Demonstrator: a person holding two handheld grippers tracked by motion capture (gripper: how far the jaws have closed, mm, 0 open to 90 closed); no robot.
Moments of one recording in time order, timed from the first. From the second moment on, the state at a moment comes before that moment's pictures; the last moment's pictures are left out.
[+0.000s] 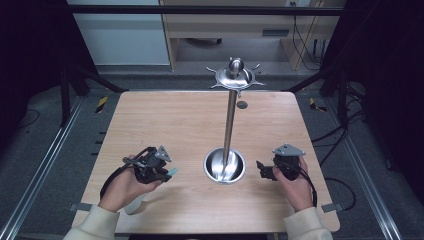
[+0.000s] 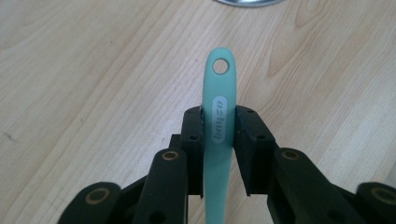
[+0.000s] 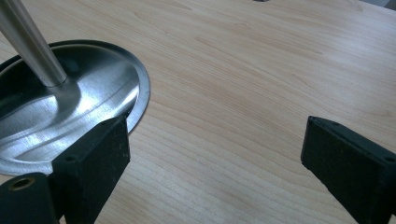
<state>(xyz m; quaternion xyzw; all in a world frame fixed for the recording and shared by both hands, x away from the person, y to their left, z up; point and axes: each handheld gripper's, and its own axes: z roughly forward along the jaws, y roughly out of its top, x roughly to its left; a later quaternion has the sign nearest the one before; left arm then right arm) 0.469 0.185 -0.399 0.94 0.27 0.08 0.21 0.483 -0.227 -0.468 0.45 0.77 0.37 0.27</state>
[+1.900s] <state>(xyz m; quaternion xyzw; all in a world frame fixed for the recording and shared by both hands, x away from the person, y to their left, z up) 0.440 0.188 -0.306 0.87 0.27 0.19 0.37 0.484 -0.226 -0.469 0.45 0.77 0.37 0.27</state>
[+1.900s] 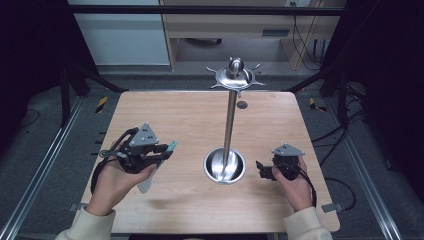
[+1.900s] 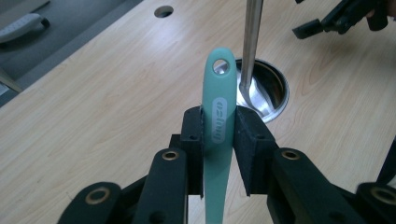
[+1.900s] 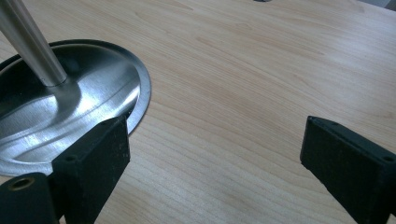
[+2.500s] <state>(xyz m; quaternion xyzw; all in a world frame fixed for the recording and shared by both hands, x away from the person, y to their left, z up) 0.430 0.187 -0.285 0.85 0.26 0.22 0.41 0.484 -0.225 -0.469 0.45 0.77 0.36 0.27</state>
